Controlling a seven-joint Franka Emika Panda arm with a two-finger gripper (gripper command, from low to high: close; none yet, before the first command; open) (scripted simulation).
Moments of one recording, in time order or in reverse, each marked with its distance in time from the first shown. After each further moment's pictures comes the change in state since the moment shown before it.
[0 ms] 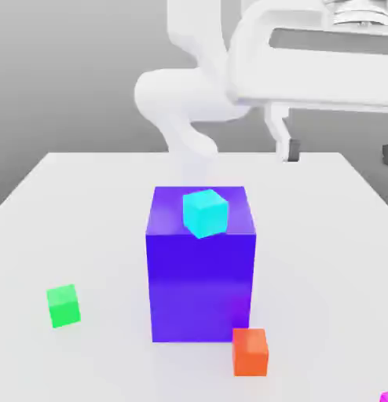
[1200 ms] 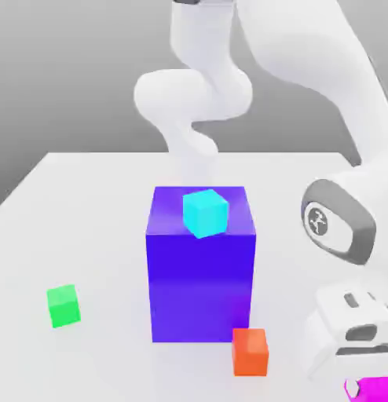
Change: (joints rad) arm 0.057 0.465 -0.070 -0.025 -0.021 0.135 0.216
